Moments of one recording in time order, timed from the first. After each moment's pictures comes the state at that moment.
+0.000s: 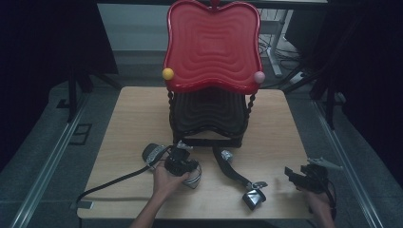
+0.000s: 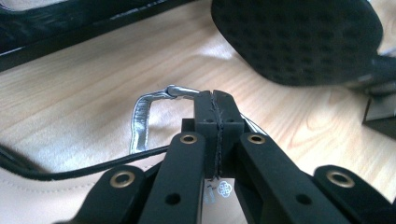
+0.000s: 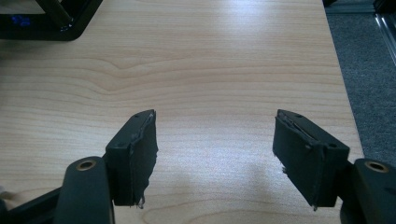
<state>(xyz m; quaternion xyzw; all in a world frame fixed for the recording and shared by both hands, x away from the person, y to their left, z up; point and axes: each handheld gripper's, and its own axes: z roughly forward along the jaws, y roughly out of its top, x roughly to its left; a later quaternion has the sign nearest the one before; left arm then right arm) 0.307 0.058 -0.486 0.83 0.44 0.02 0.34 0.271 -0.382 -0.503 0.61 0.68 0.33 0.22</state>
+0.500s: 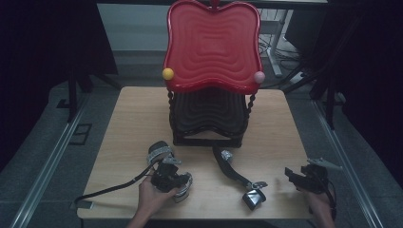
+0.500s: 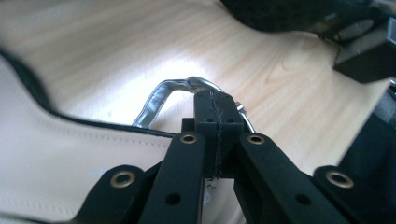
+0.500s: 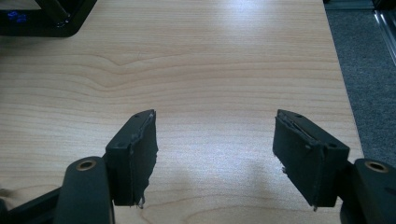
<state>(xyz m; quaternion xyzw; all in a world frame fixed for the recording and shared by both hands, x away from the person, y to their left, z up) 0.262 0.090 -0.487 0.83 0.44 0.00 0.35 0.270 -0.382 -0.503 0.62 0.68 0.33 0.22</state>
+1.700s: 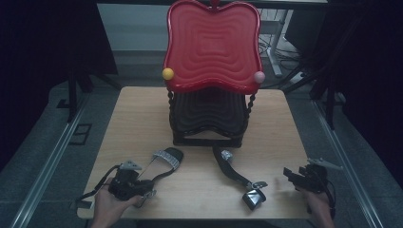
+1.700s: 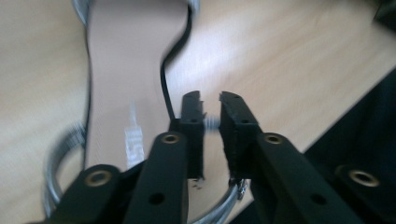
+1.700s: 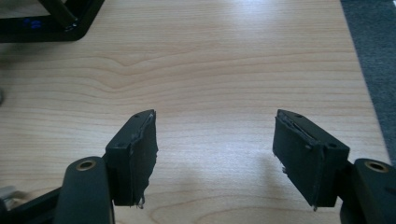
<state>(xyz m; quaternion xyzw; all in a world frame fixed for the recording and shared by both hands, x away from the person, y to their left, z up) 0.233 0.185 -0.459 0.81 0.48 0.02 0.33 0.272 -0.384 -0.507 0.63 0.67 0.34 0.20</state>
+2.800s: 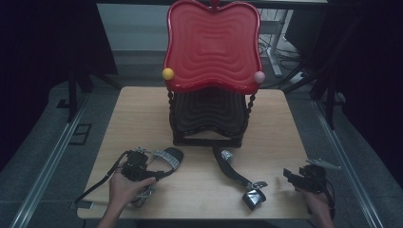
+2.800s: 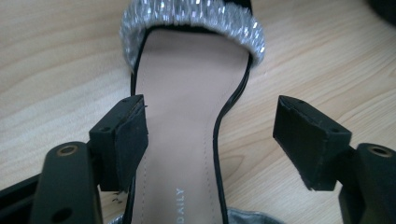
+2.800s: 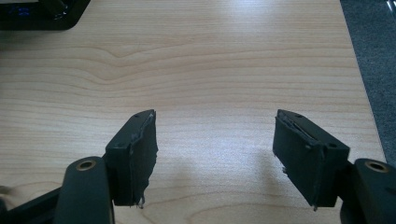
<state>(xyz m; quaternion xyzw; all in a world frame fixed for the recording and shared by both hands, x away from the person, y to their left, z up) 0.282 0.166 -0.481 0.80 0.54 0.04 0.26 0.273 -0.383 -0.511 0.62 0.68 0.32 0.20</state>
